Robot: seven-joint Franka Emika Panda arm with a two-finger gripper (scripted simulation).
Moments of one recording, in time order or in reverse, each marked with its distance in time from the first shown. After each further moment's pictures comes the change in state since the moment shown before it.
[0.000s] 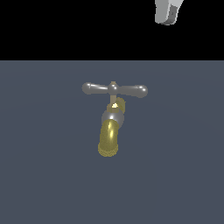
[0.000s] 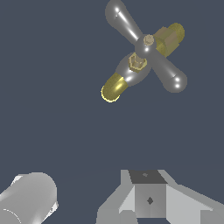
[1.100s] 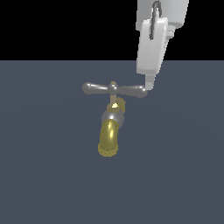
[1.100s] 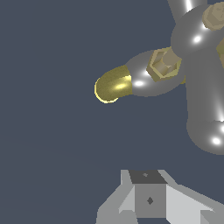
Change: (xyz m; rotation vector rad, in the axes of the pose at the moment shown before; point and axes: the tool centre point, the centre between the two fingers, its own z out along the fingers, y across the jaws) arm 0.044 0.053 0.116 0.014 -0.014 -0.508
